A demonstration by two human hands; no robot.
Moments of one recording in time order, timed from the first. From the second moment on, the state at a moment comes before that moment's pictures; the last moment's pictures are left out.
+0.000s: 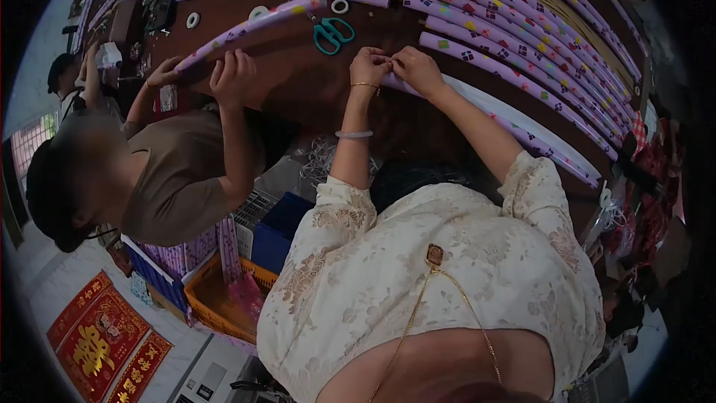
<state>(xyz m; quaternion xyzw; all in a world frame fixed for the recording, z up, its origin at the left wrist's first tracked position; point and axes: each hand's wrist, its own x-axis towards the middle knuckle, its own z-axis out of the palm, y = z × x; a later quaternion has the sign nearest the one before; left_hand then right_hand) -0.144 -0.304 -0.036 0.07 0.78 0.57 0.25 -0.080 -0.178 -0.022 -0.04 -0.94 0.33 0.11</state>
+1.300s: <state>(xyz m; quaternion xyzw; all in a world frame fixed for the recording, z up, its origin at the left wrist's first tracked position) -0.150 -0.302 -0.047 0.06 0.79 0.55 0.26 -0.083 -0.180 -0.032 -0.10 -0.91 0.38 0.12</state>
